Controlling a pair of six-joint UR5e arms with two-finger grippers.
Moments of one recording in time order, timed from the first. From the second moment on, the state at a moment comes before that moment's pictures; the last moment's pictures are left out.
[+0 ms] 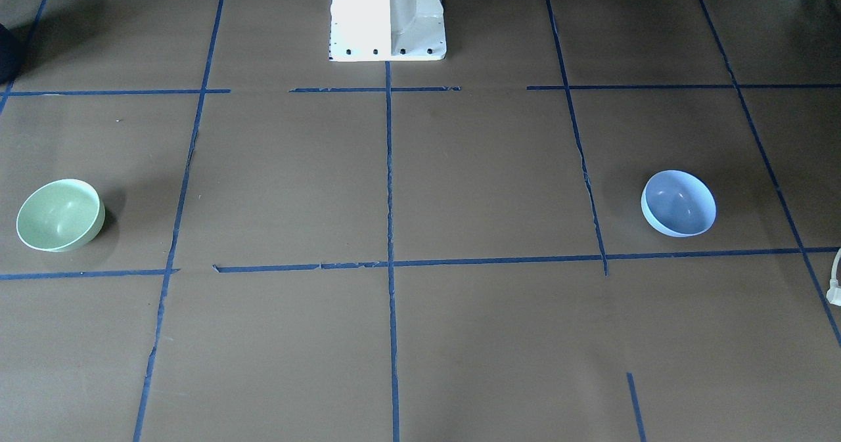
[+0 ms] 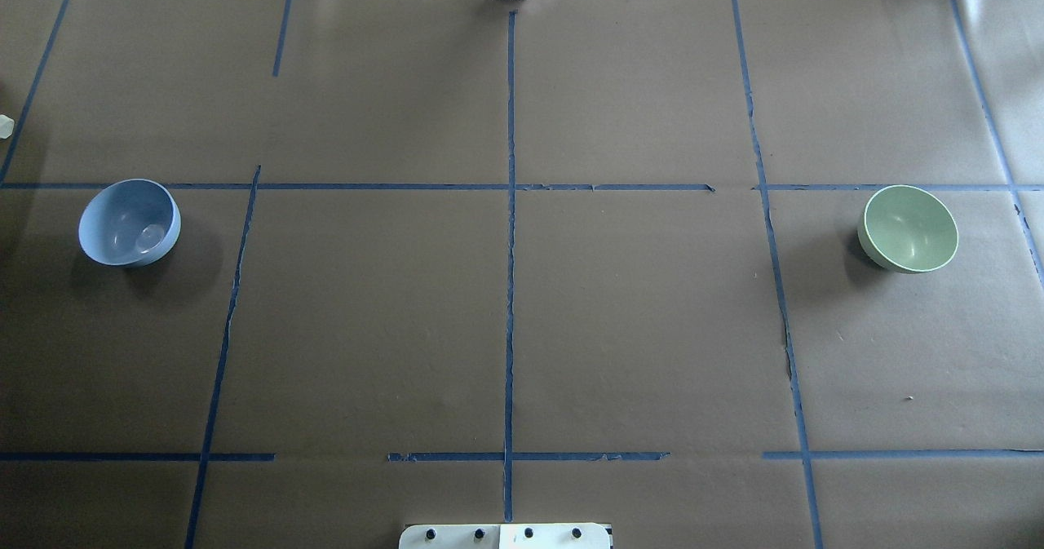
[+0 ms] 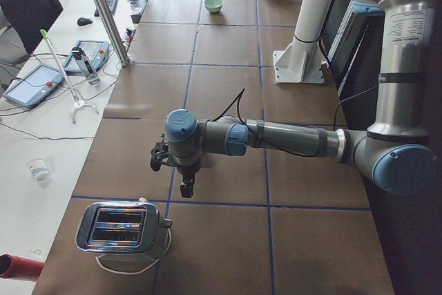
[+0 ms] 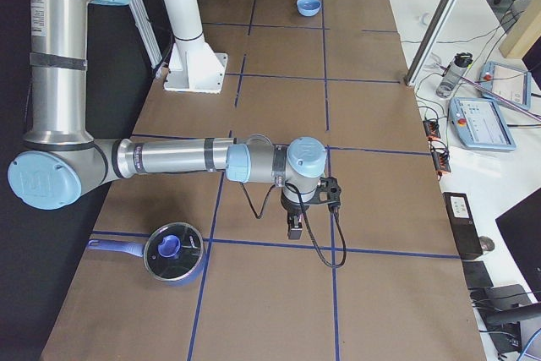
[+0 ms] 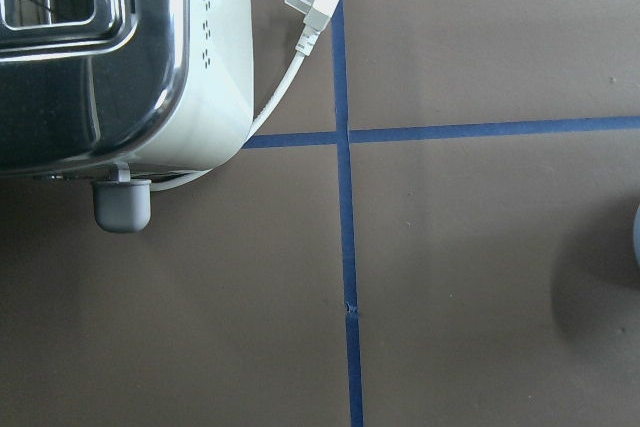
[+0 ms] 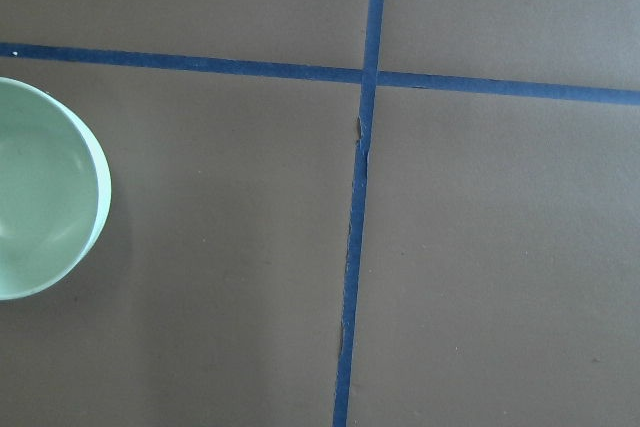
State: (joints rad) left arm -1.53 -1.55 -1.70 -1.53 -2.34 -0.02; right arm 1.52 -1.65 1.75 -1.68 2.33 -0.04
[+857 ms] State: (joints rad) left arm -1.34 -1.56 -1.69 -1.76 -2.34 -0.40; right arm 1.52 -1.64 1.75 -1.68 2.34 -0.04
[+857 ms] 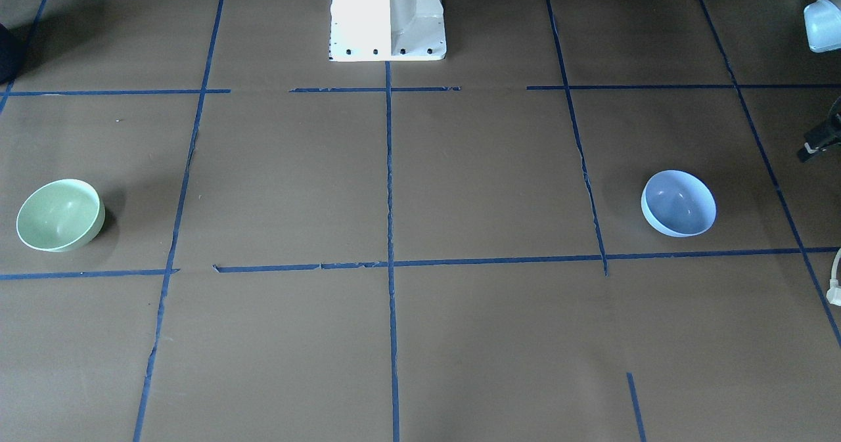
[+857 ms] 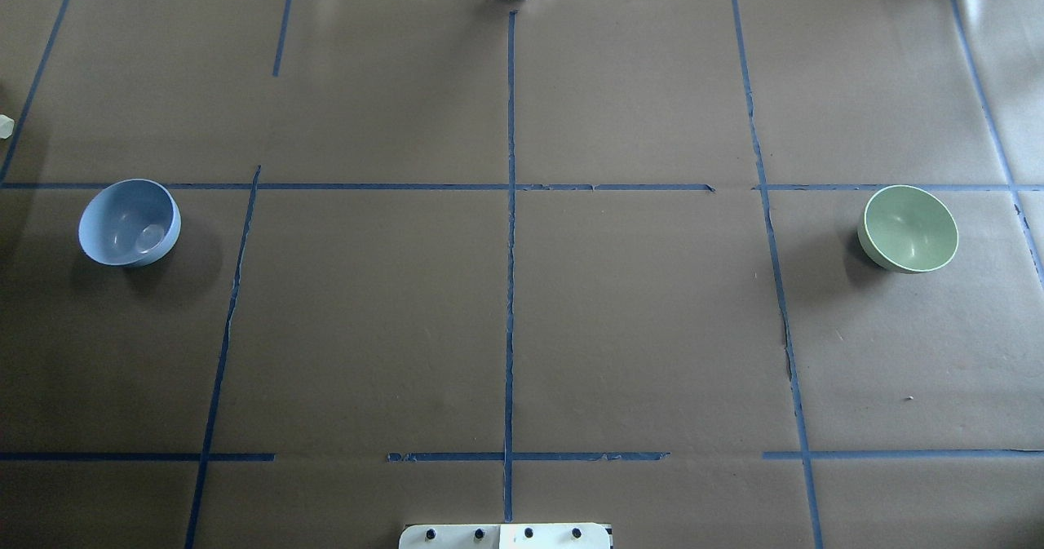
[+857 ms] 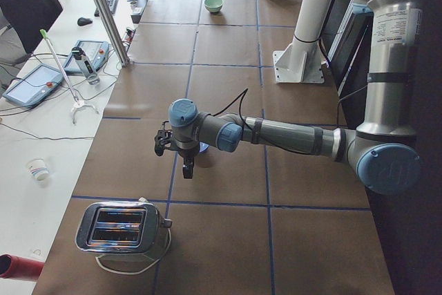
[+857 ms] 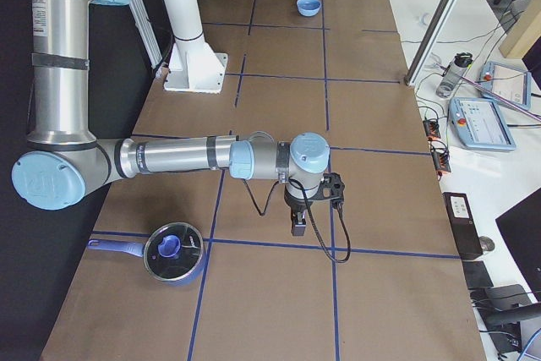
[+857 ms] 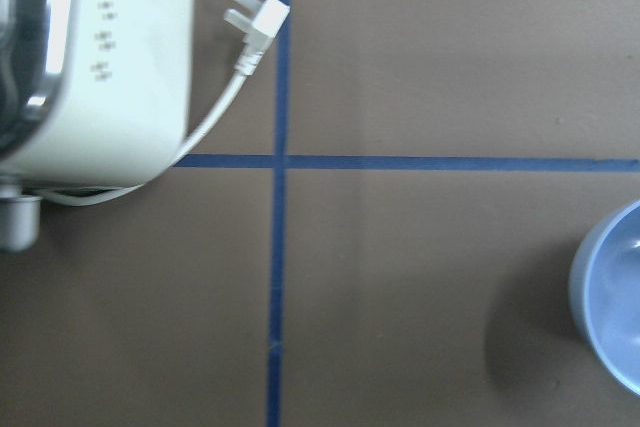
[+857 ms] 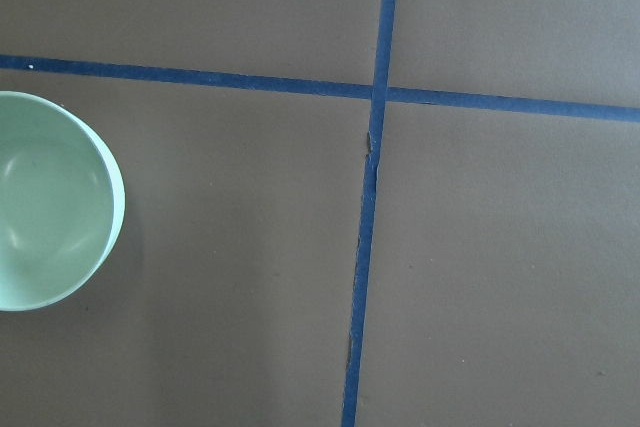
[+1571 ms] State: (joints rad) left arm -1.16 -1.63 -1.54 -2.05 -2.34 -0.72; right arm 1.52 -1.64 1.75 -1.68 2.34 -0.04
